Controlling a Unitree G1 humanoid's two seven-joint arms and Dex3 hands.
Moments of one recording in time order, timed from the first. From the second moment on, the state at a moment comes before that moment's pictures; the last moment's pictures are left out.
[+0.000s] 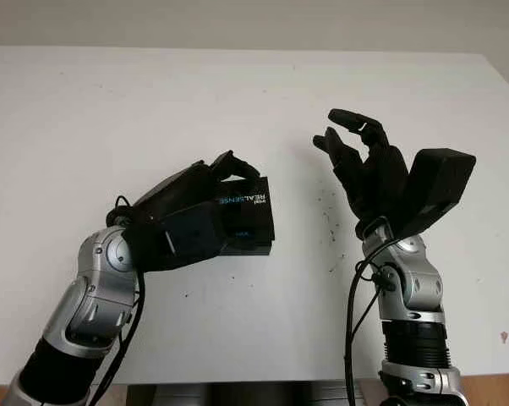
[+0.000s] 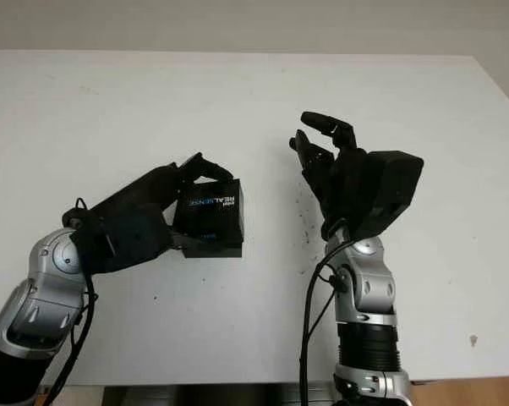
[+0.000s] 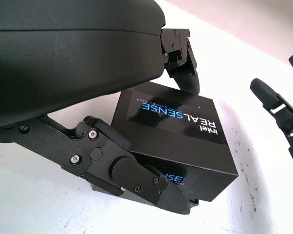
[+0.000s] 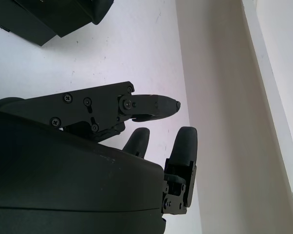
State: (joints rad) left arm -0.35 0.43 -0.21 -0.35 0.48 0.44 -0.51; right arm -0.44 -0.02 -0.16 0.01 0.19 0.35 -0.06
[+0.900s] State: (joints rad) left arm -0.32 0.46 -0.28 -0.33 0.61 0.32 -0.45; right arm -0.44 -0.01 -0.16 0.02 0.20 0.34 -0.06
